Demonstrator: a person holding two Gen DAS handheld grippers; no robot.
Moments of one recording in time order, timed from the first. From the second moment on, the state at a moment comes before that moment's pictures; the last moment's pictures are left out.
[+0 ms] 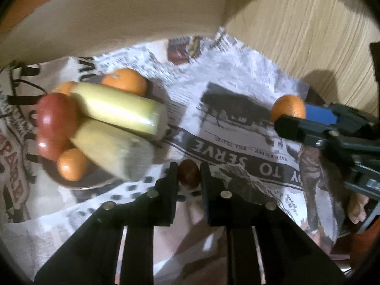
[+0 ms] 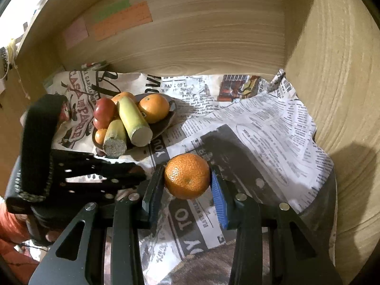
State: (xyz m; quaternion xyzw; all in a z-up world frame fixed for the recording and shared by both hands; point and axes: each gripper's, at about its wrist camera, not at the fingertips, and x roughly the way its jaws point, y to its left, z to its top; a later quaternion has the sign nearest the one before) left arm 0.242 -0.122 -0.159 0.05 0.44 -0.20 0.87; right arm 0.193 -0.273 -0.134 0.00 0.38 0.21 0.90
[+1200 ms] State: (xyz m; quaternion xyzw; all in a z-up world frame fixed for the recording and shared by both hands) left arm 0.326 0.036 -0.146 -0.04 0.43 -0.10 0.90; right arm 0.260 -0.125 -0.136 -0.12 0.39 0.31 0.86
